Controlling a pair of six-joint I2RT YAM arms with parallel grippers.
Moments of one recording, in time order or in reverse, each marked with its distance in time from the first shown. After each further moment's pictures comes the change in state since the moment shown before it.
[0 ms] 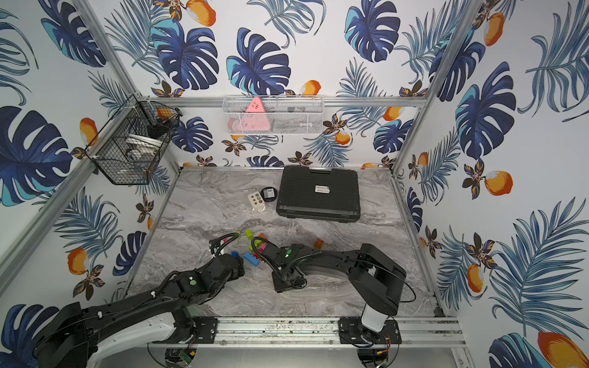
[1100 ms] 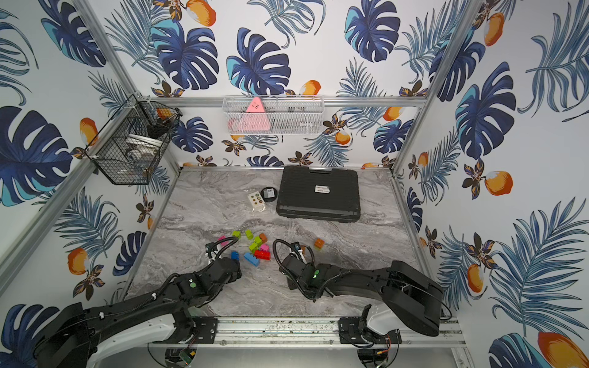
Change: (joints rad) left arm 0.001 -0.001 -0.046 -0.001 -0.039 -0.047; right arm 0.016 -0.310 -0.406 0.473 0.399 -0.096
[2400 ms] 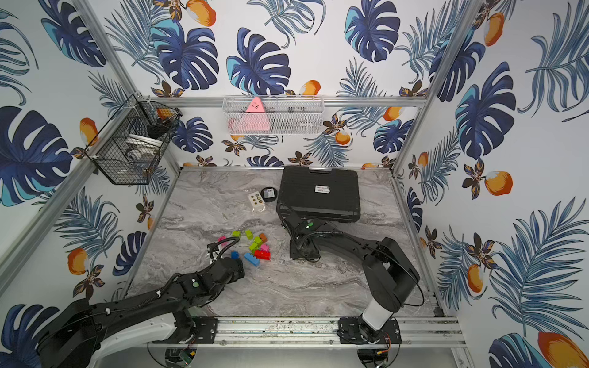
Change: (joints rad) left arm 0.006 0.043 -0.014 0.059 0.011 0.001; right arm -0.351 0.266 0.503 -0.530 -0.276 0.025
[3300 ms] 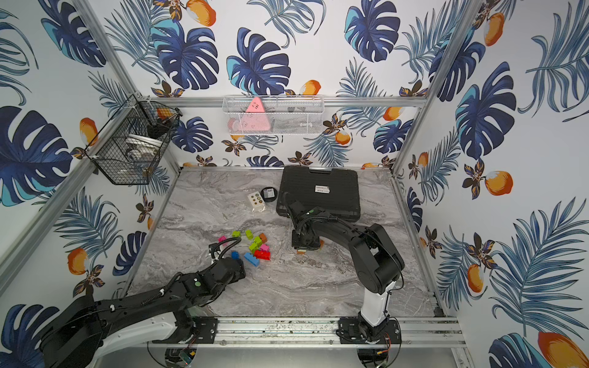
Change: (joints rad) left arm 0.000 0.039 -0.002 0.021 0.011 0.000; right arm -0.098 0.158 0.103 0.011 -0.065 -0.093
